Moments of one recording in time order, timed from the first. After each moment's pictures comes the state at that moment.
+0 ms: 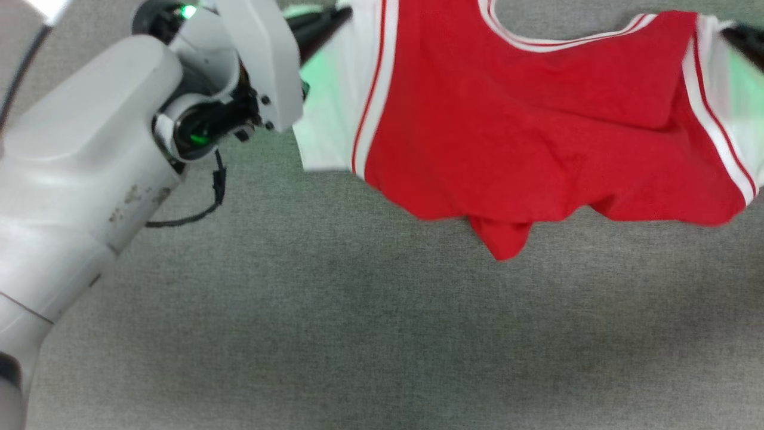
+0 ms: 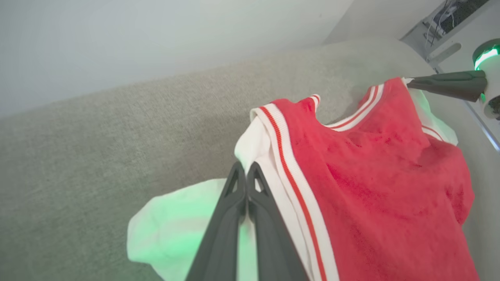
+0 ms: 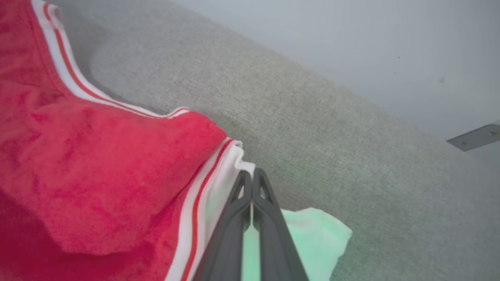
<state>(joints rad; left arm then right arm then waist) -1.40 0.54 -1.17 0.53 -1.36 -0.13 0.21 -1.36 -0.90 1.28 0.46 1.18 0.13 0.16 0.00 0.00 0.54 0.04</state>
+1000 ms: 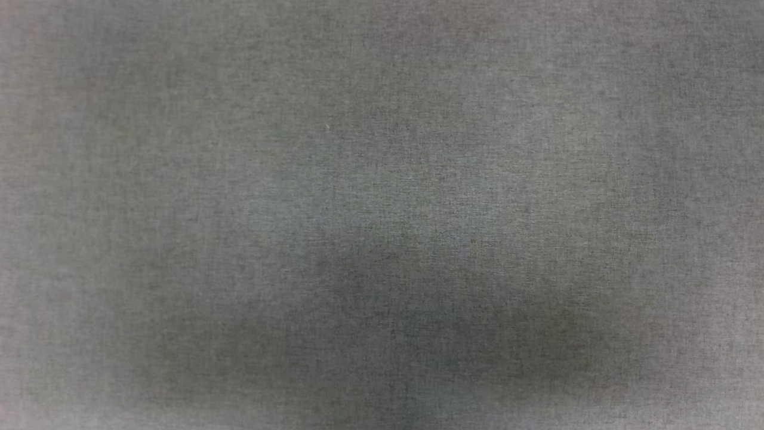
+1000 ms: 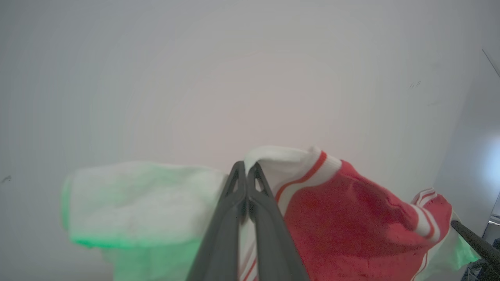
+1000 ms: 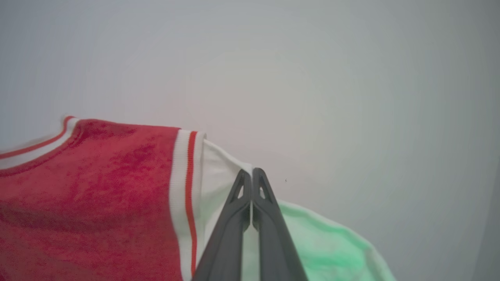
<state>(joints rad) -2.01 0.32 -0.78 1.03 -1.28 -0.12 -0.26 -2.01 -0.56 0.93 1.04 1.15 0.13 -0.26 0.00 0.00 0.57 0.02</state>
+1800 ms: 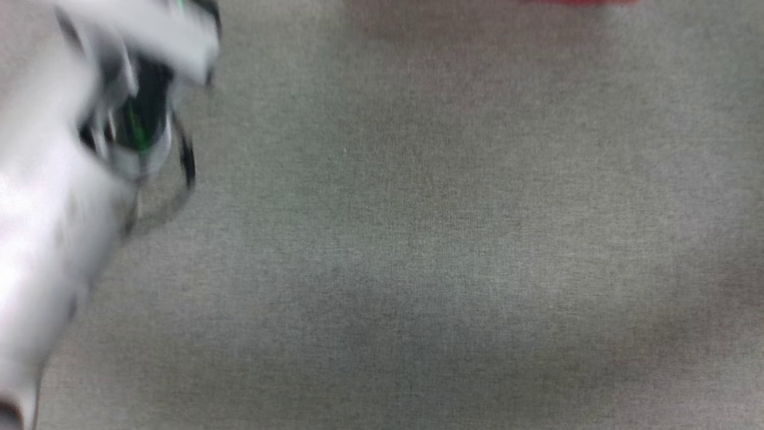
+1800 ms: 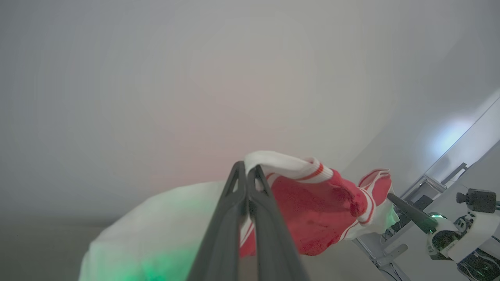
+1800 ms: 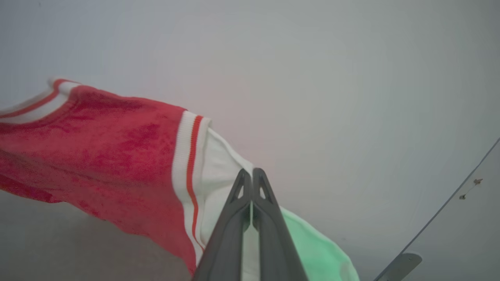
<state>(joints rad) -1.22 0.55 -0.79 0.45 -1.45 -0.13 -0.26 -1.47 -0.81 1.16 0.65 1.24 0.13 -0.23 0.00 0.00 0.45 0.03</state>
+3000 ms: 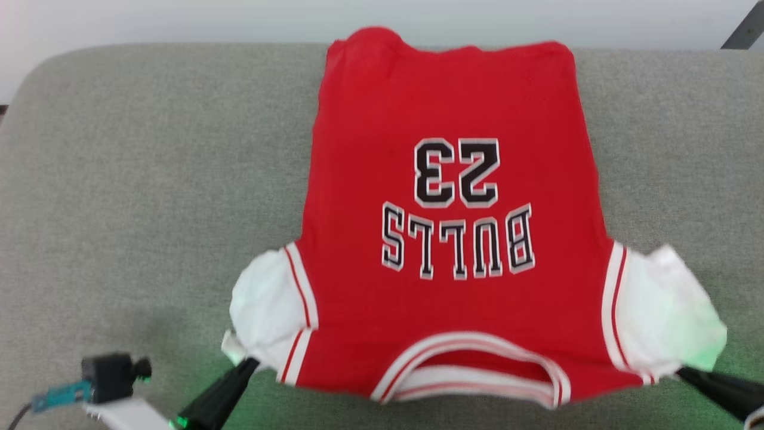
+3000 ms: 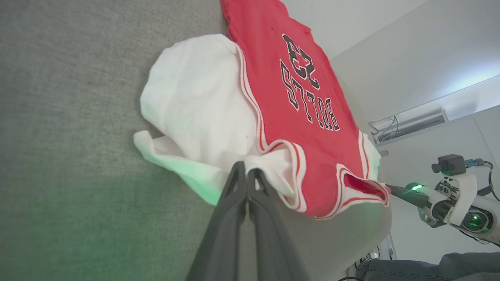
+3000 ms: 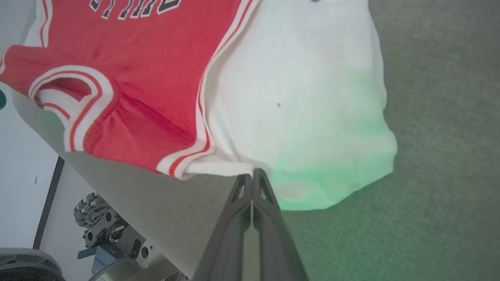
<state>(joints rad) -0.21 0.89 -0.83 -0.04 -1.49 -0.13 -0.26 -0.60 -1.20 1.28 -0.02 1.46 0.13 -0.04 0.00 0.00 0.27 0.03</state>
